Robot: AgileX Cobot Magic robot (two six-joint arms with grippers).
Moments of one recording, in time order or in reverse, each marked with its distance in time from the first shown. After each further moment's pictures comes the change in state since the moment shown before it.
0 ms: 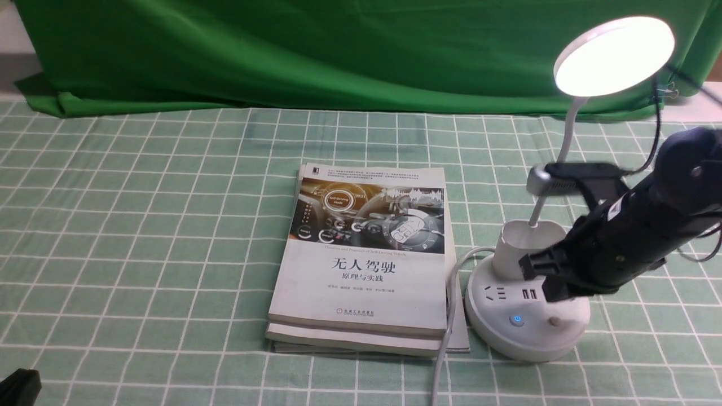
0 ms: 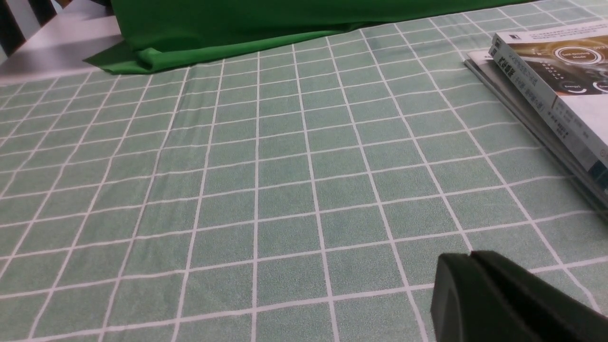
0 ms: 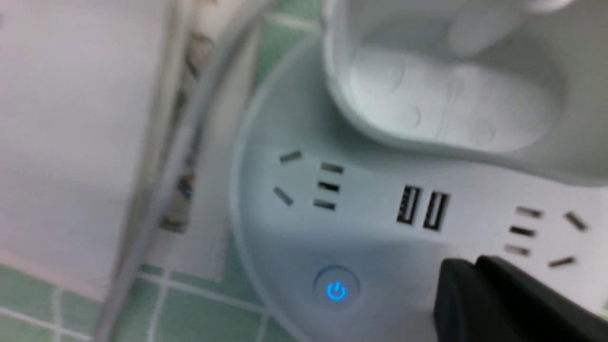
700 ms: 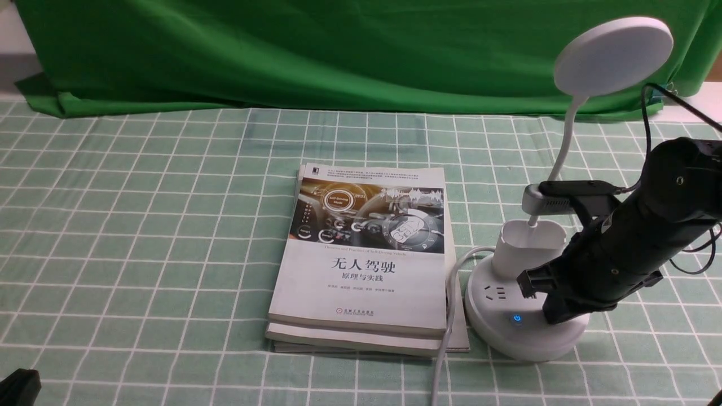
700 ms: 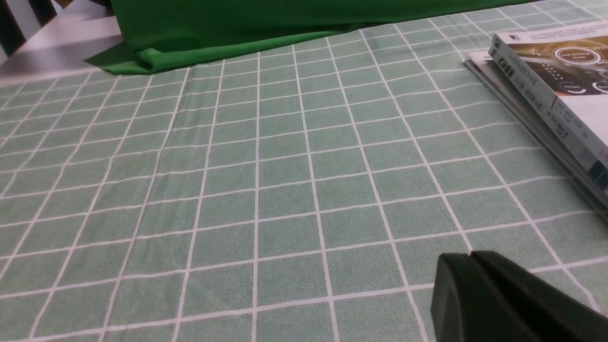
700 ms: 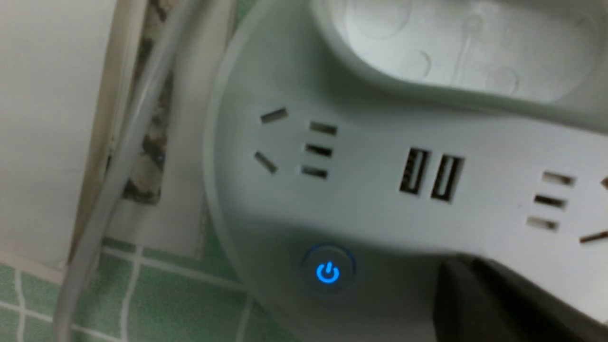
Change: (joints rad) right arm 0.000 0.072 0.007 -0.001 0.027 -0.001; left arm 0.000 0.000 0.000 0.000 0.000 0.000
